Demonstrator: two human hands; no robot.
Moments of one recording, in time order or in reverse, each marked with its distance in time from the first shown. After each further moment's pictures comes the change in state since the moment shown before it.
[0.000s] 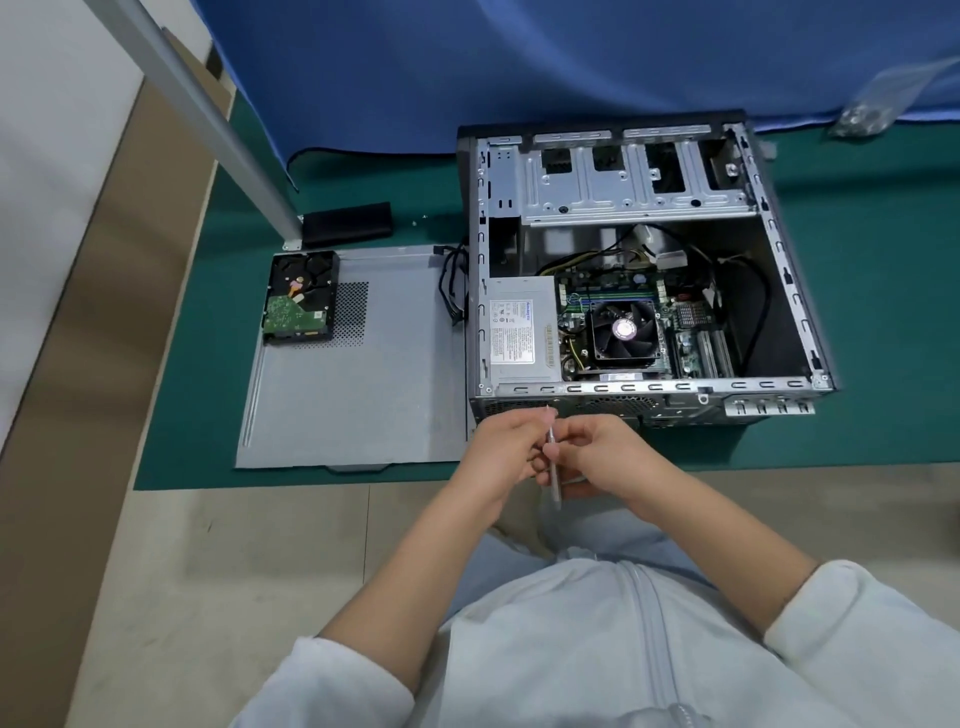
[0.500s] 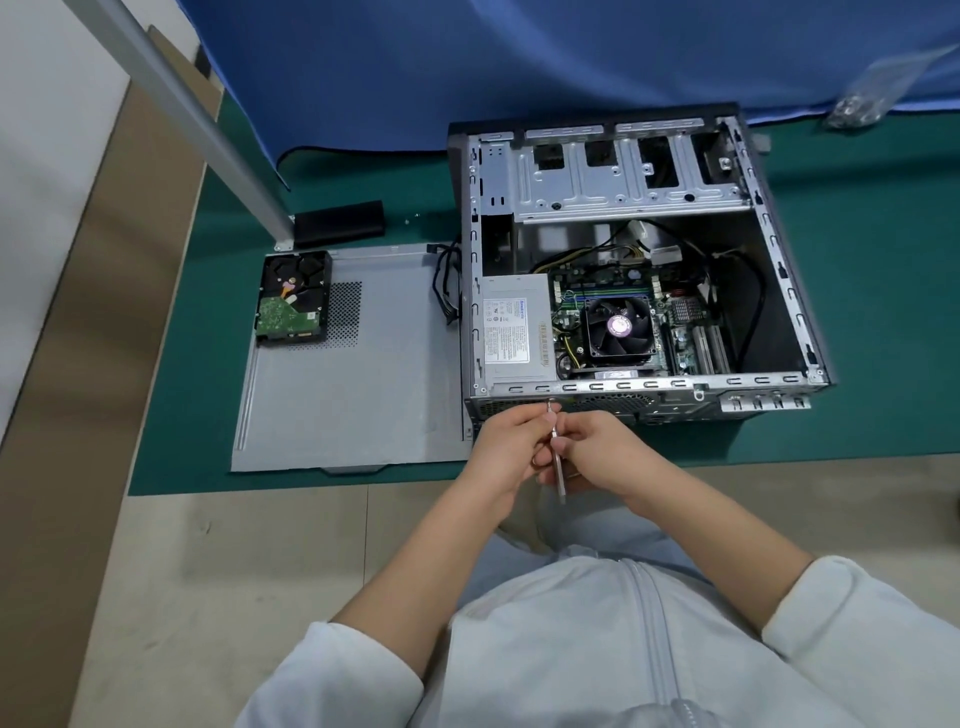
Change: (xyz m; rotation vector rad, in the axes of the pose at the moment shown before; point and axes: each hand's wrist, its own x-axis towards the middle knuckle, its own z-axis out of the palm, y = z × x) left_hand 0.012 -0.005 0.009 -0.071 0.011 -0.014; right_hand 0.005 -0.002 0.000 -0.046 0.027 0.011
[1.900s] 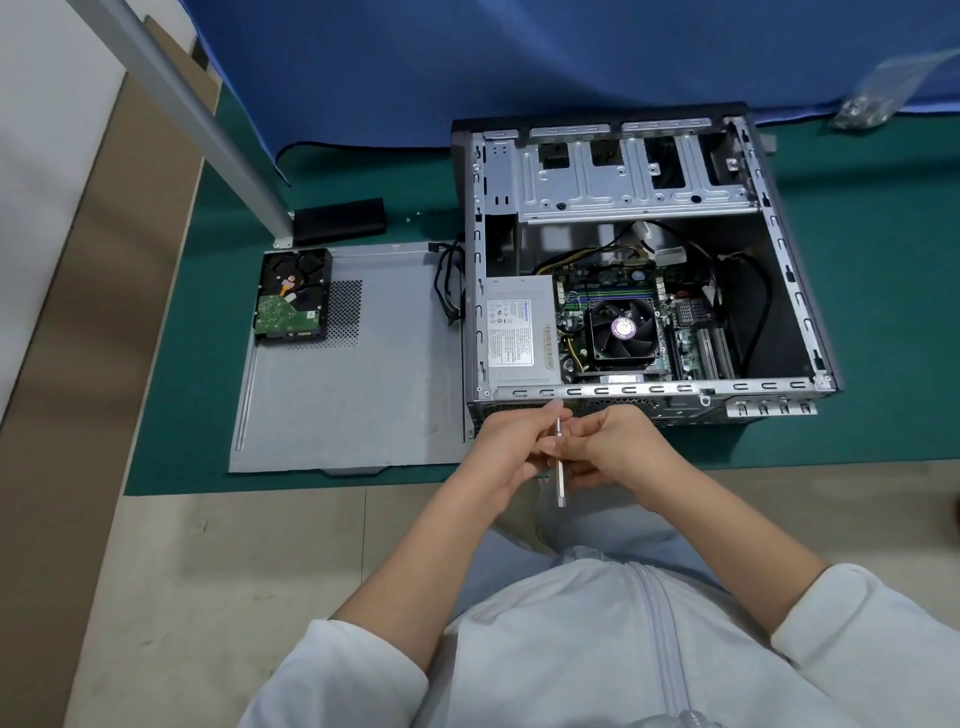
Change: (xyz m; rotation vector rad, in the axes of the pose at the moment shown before) left_hand 0.011 0.007 -0.004 0.001 -0.041 -0.097; right_hand 0.005 -0.003 -0.011 0.102 0.082 0.054
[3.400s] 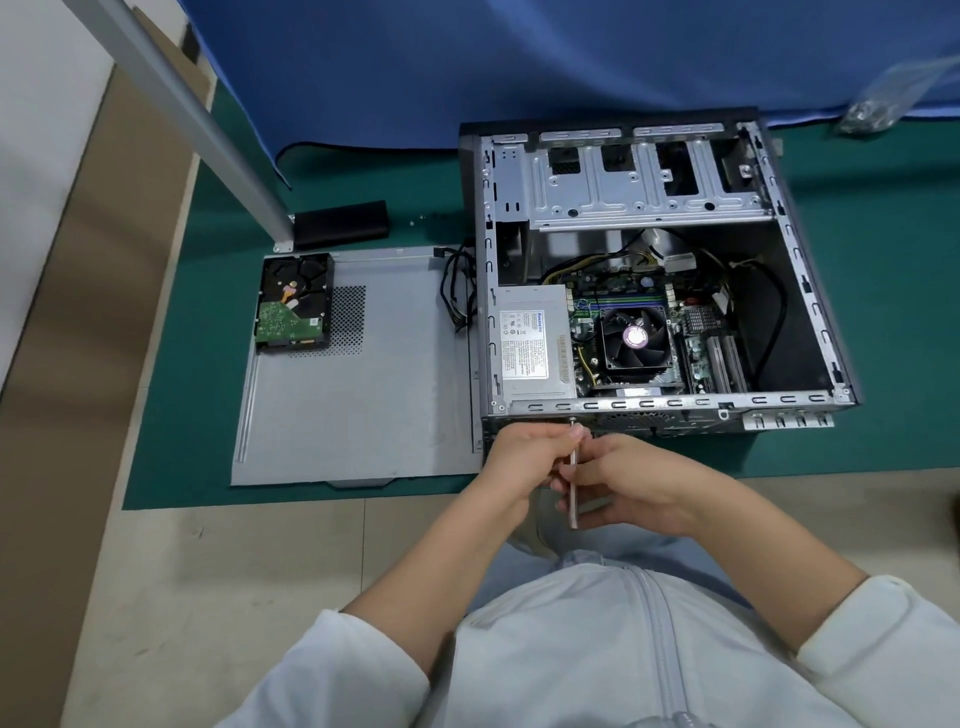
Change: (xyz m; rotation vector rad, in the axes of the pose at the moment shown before) left_hand 0.000 0.004 -0.002 0.136 -0.021 0.060; right_hand -0.001 -0.003 0.005 0.043 -0.273 0.169
